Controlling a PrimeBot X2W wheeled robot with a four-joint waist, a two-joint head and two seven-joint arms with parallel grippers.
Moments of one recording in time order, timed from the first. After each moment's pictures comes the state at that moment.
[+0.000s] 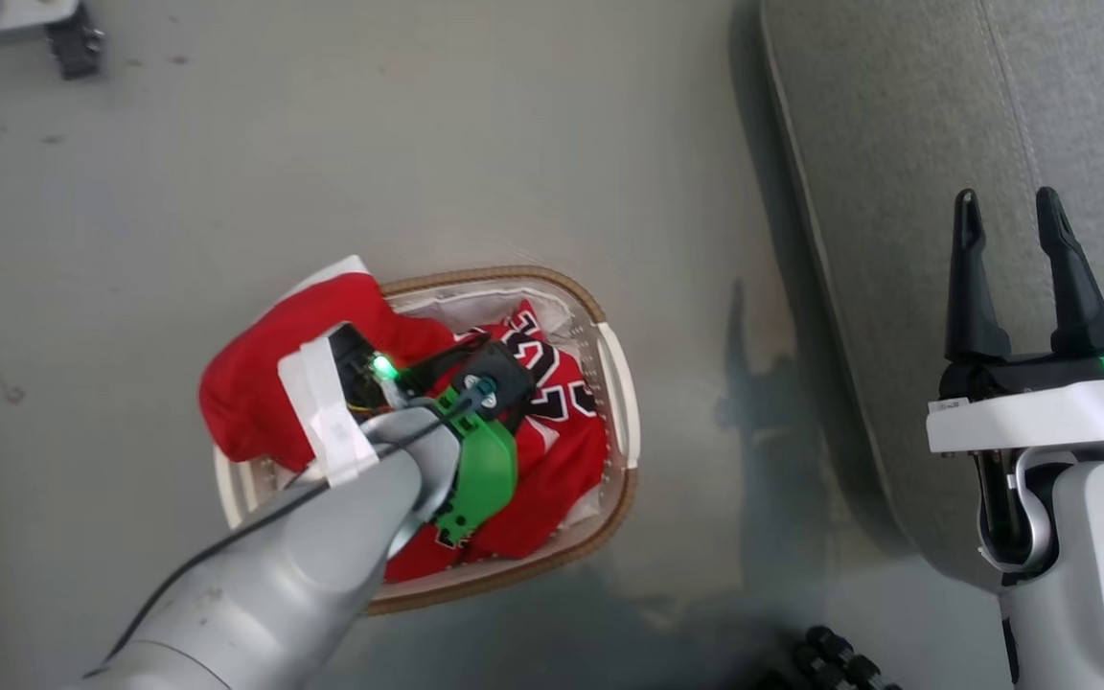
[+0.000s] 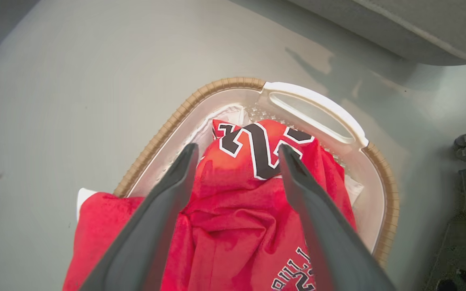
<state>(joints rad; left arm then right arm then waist) -0.80 0.13 -1.02 0.86 -0.32 -0.13 -0.03 -0.31 -0.05 -0.10 0.04 0.26 0.13 -0.26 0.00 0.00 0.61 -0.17</state>
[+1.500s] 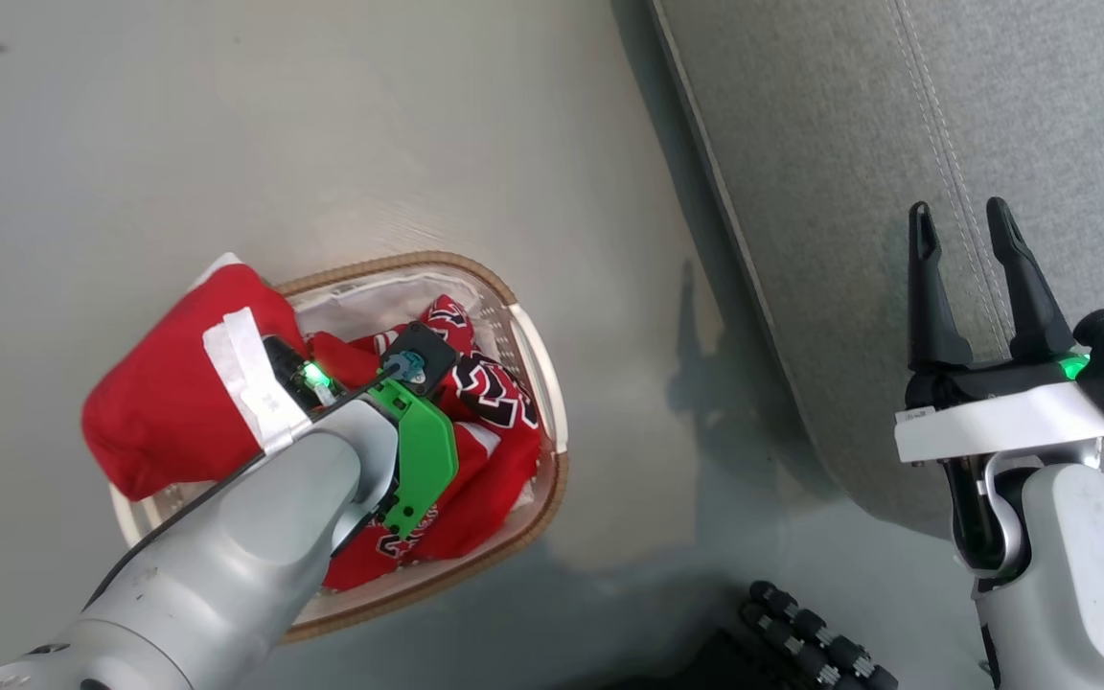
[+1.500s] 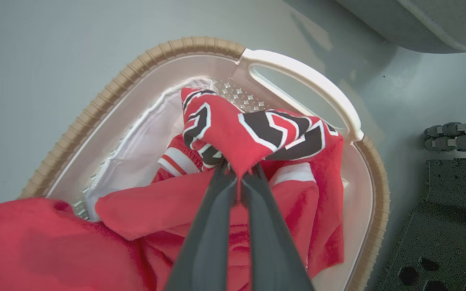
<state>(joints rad) -0.89 0.22 -1.25 0.92 -0.68 -0.13 0.02 -0.31 -0.05 -0.04 0.08 0.29 0.13 -0.26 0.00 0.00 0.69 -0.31</state>
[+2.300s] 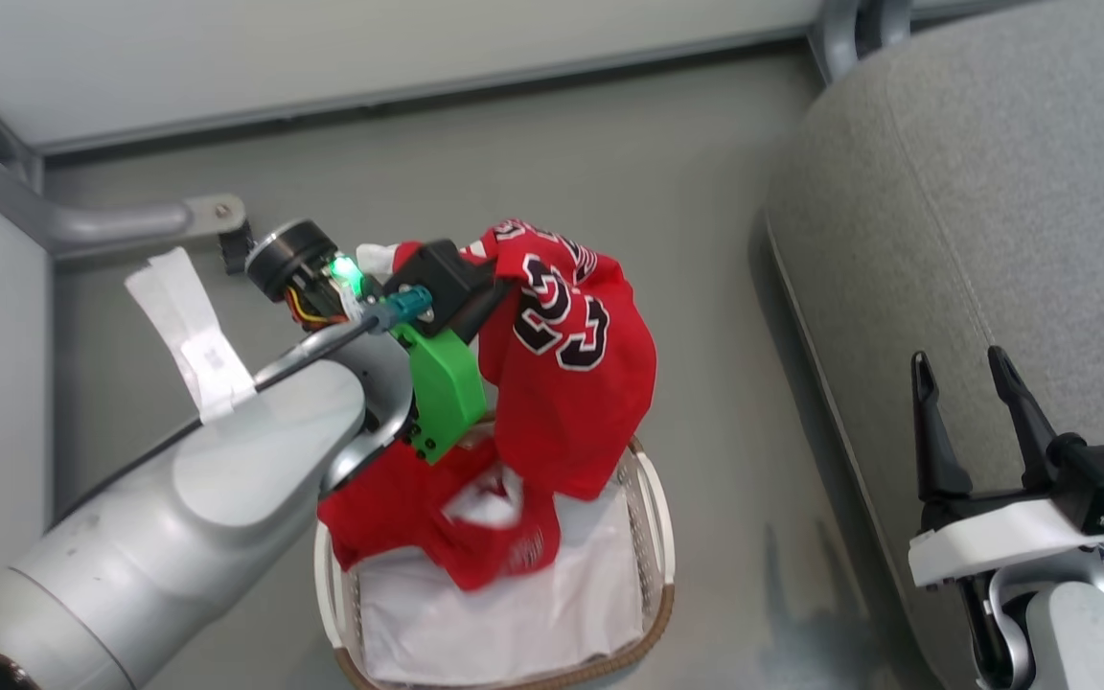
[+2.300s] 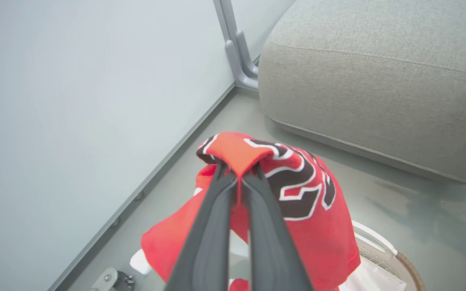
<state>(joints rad) -0.97 0.36 -1.21 0.52 -0.66 -0.10 -0.09 -0.13 -0.05 -0.09 0.12 0.14 0.13 -0.26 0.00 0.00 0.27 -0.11</state>
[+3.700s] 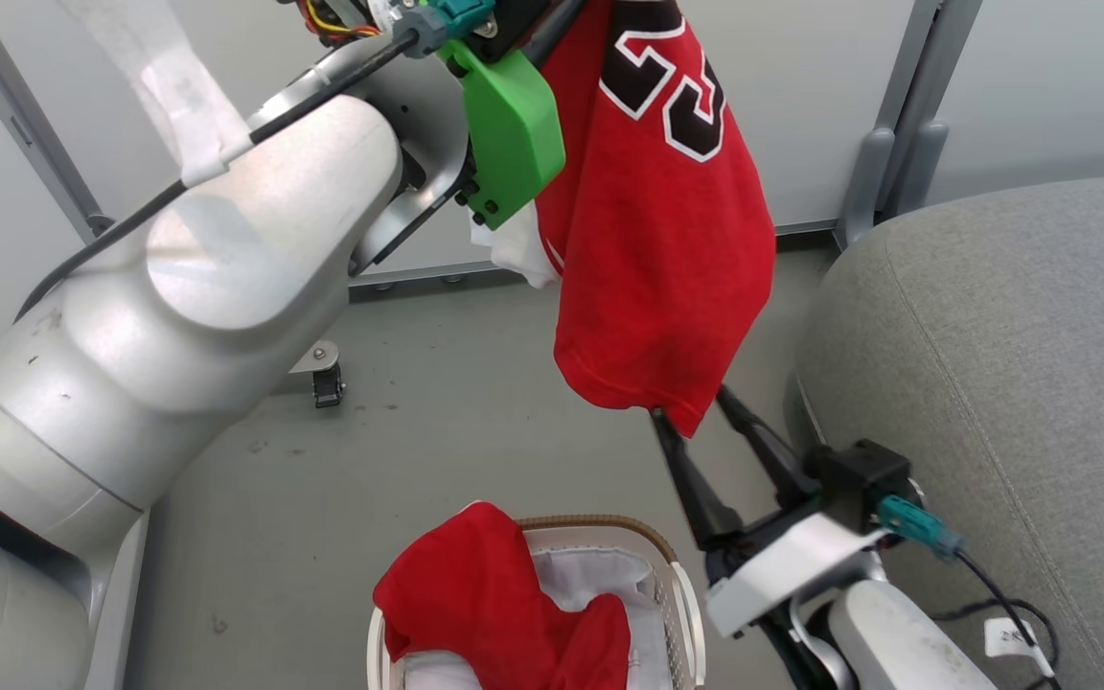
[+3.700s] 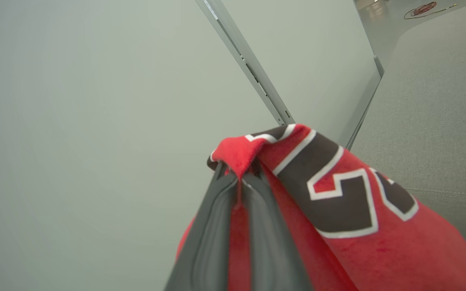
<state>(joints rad) -1.33 0.28 -1.14 0.49 -0.67 -0.10 0.01 -0.24 -0.05 0.39 0.25 0.38 0.13 -0.26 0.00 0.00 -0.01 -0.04</state>
